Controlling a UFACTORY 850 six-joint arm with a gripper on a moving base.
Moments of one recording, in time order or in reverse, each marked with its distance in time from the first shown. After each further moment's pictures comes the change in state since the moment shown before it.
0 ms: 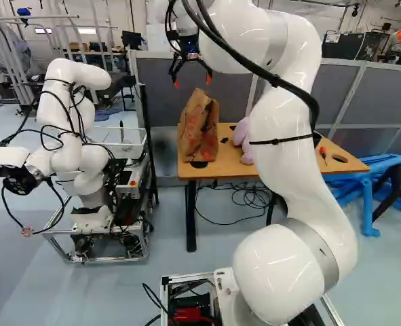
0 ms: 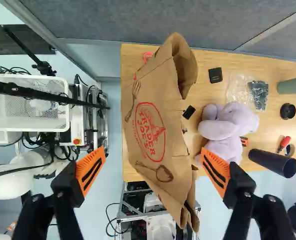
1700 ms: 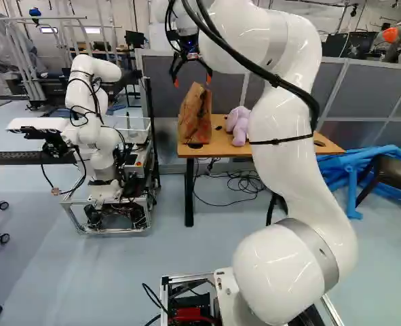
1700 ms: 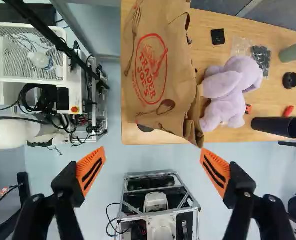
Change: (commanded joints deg) arm 0.0 0.0 0.0 0.0 0.0 0.0
